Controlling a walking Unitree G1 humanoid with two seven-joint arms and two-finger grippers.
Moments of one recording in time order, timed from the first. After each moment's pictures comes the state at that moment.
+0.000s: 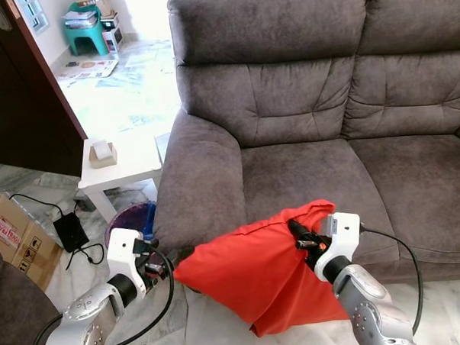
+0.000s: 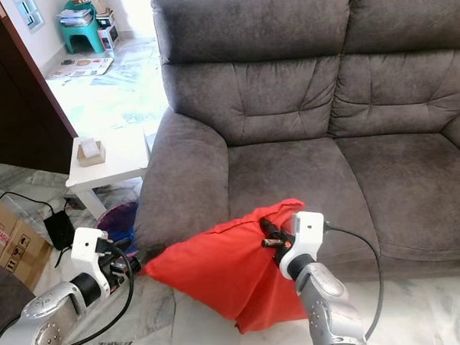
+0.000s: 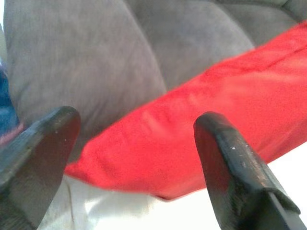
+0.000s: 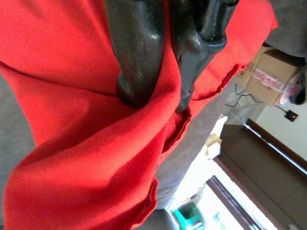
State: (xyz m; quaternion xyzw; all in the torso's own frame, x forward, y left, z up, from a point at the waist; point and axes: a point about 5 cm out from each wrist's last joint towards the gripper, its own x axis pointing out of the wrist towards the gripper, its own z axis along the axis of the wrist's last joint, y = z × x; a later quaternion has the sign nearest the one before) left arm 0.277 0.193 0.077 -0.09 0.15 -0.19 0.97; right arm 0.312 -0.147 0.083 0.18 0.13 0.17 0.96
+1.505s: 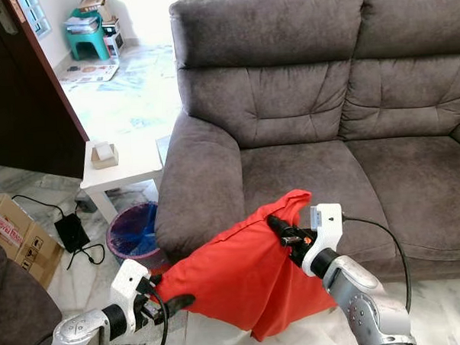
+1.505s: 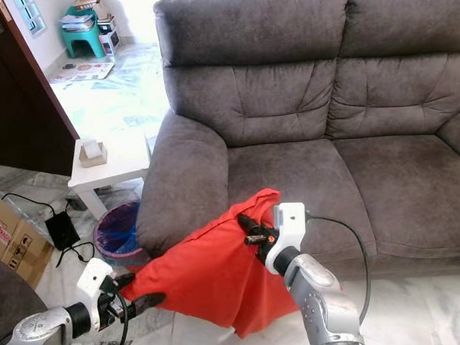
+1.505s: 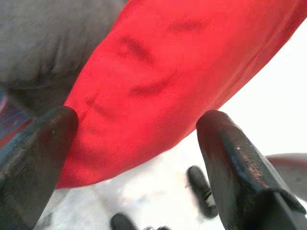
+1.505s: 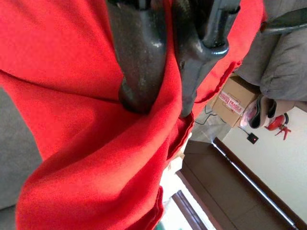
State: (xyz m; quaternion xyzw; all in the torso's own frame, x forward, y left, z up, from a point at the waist) left arm 0.255 0.211 0.042 0.03 0.21 -0.30 0.93; right arm 0.310 -0.128 0.106 0.17 0.13 0.26 0.94
